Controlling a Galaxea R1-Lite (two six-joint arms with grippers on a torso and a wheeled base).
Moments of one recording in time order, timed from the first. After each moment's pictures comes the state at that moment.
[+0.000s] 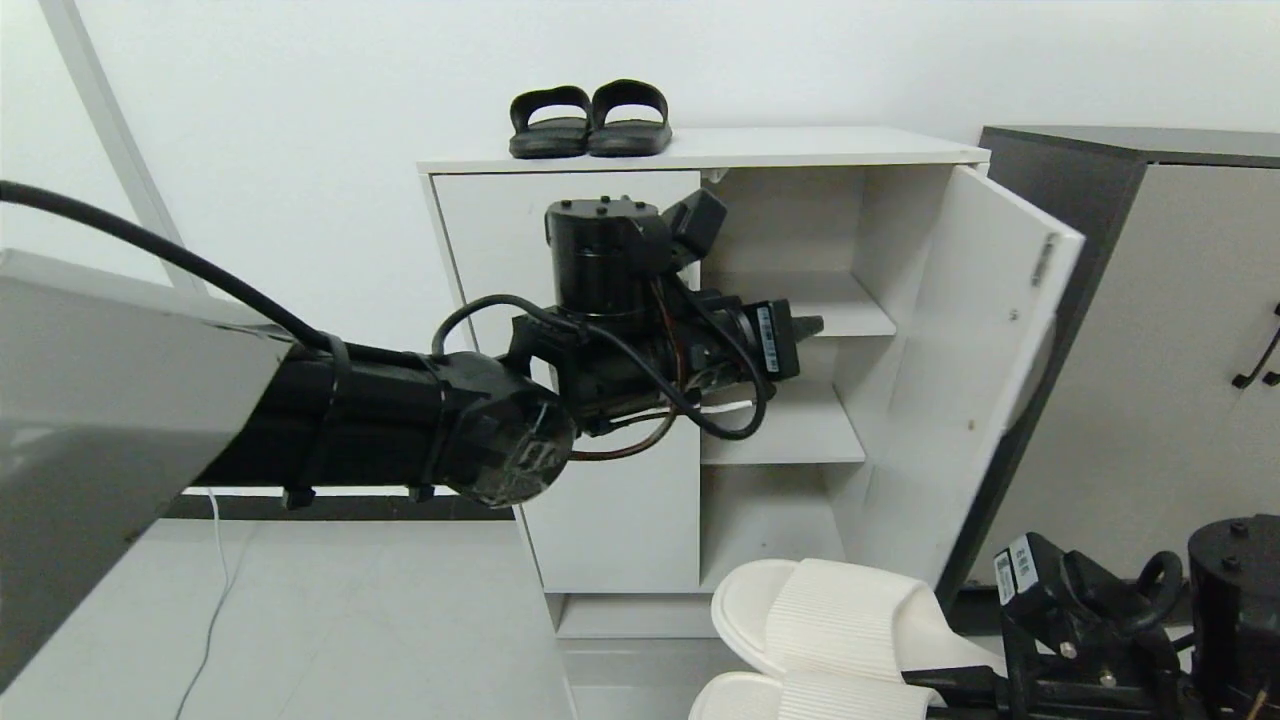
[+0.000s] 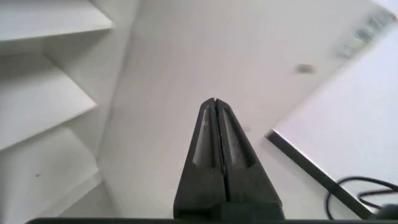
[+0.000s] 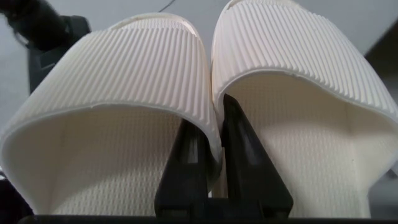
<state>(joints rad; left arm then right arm) -0.67 2.00 -1.40 -0.59 -0.33 -0.40 0.71 1.43 -0.30 -0.73 0.42 -0.07</state>
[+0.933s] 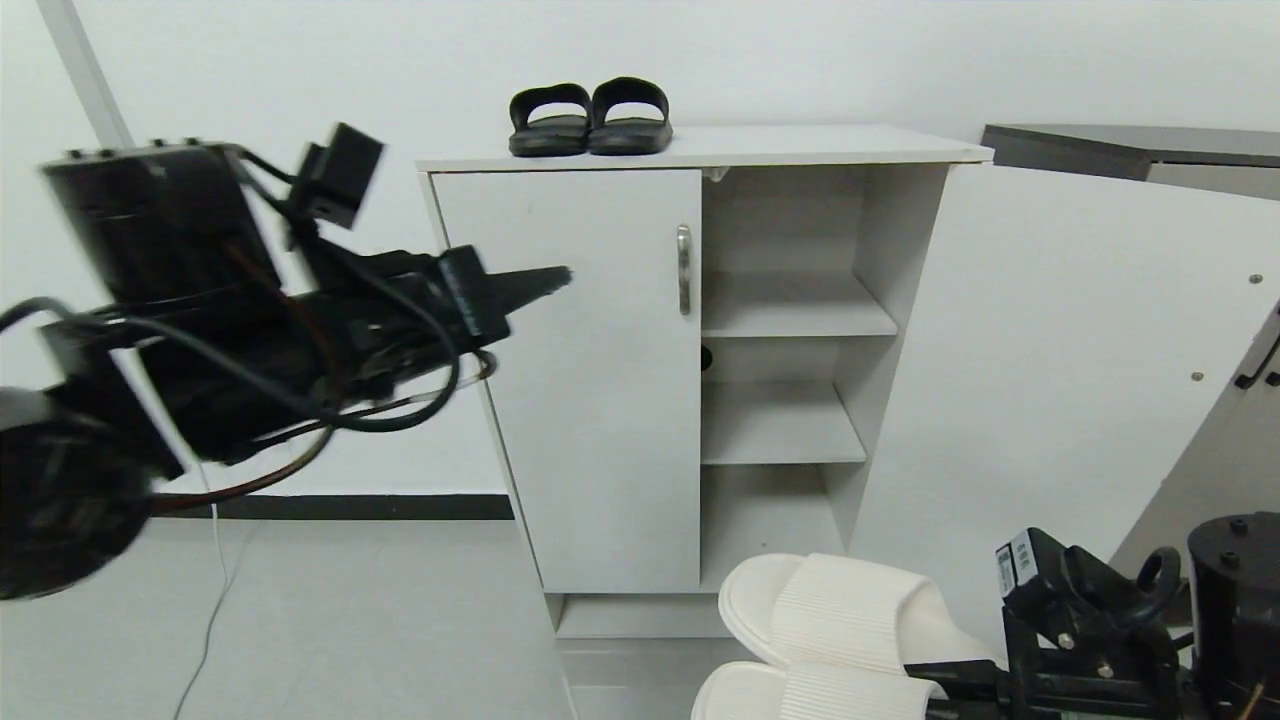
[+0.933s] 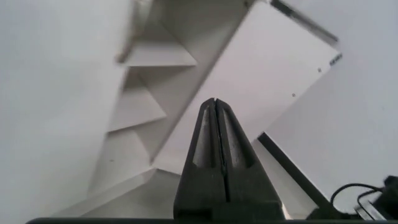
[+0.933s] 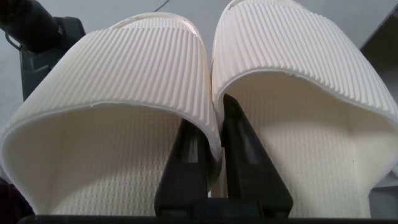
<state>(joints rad) -0.38 1.49 -0.90 -0.66 -0.33 -0.43 0.71 1.43 -0.30 -0.74 0.42 -0.07</state>
